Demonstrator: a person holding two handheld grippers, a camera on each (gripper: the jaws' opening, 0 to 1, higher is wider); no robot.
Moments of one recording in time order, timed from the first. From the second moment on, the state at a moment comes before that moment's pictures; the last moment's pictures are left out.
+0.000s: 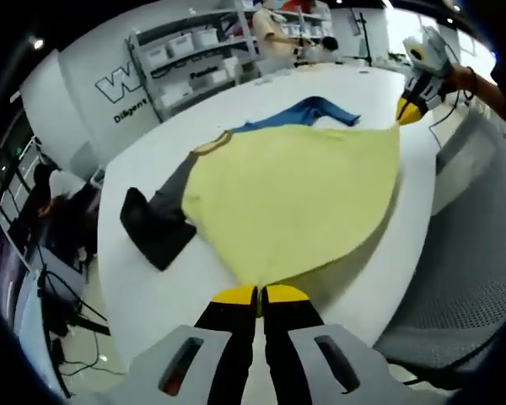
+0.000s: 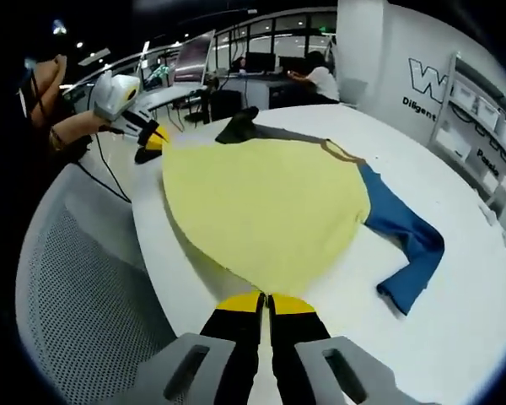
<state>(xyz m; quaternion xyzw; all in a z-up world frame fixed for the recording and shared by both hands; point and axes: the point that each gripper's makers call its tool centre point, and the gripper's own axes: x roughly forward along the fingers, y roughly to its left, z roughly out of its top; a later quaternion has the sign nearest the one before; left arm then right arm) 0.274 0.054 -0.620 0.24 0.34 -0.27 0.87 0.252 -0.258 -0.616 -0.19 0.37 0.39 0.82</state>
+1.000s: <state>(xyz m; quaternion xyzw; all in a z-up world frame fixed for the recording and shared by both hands) 0.232 0.050 -0.672 0.31 0.37 -0.30 0.82 0.222 -0.282 -0.667 -0.19 0.44 0.36 0.80</state>
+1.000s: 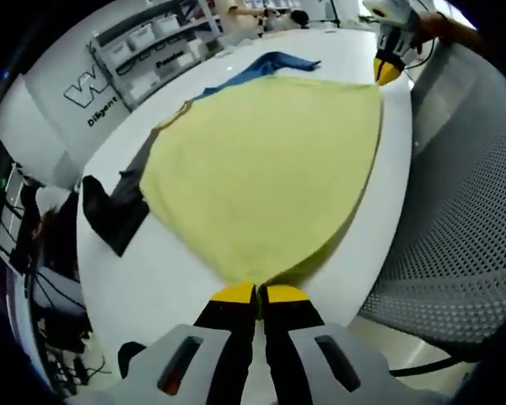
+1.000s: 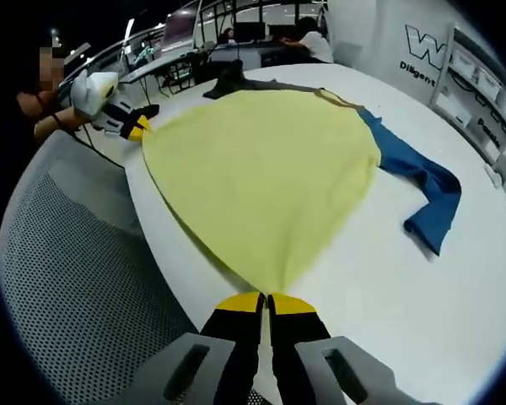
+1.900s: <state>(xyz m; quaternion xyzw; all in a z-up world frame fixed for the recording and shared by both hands) 0.217 0.092 -0.666 0.27 0.38 -0.19 0.86 0.221 -0.281 -0.670 -0.15 0.46 0.35 0.80</state>
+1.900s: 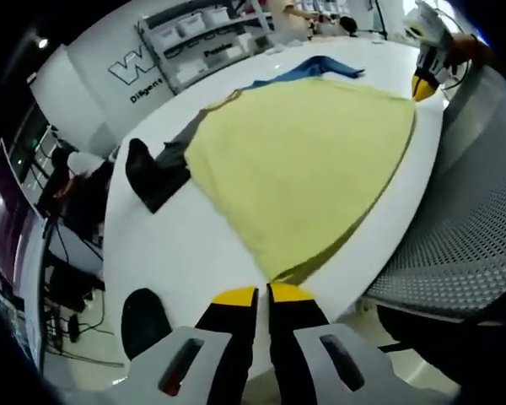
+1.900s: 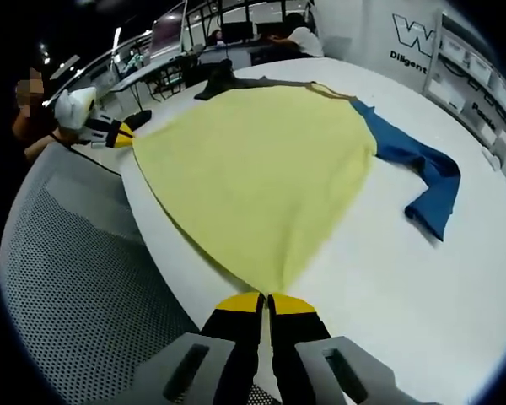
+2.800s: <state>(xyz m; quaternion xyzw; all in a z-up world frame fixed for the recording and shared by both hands) 0.232 0.070 -0.633 0.03 0.35 -0.16 0.92 0.250 -0.292 -0.638 0.01 0.42 0.28 0.86</state>
